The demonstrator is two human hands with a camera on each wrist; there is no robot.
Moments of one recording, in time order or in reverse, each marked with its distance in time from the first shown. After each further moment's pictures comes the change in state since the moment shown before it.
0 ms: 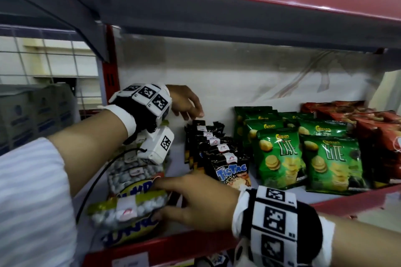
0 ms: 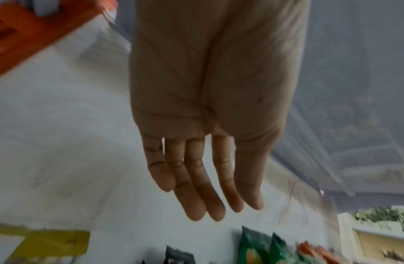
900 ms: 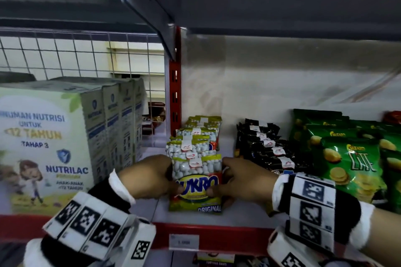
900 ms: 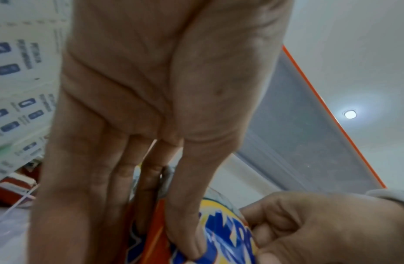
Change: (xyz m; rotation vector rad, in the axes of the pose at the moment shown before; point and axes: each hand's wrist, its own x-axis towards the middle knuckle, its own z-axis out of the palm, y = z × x) left_hand -0.189 -0.075 0.092 -0.051 0.045 -0.371; right_hand 0.035 0.013 0.008 0.391 -0.145 0.269
